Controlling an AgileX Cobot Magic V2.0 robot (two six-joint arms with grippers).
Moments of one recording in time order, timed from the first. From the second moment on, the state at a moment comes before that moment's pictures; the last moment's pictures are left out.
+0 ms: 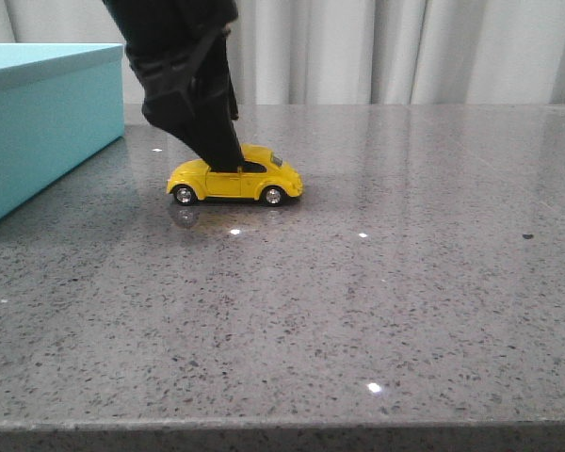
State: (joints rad) left arm -0.60 1.75 -1.45 -0.10 0.81 0.94; right arm 0.21 0.80 -1.04 0.01 0.88 0.31
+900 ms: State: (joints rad) left arm -0.60 1.80 -1.46 -0.11 0.80 0.94; right arm 0.21 0.80 -1.04 0.01 0.88 0.31
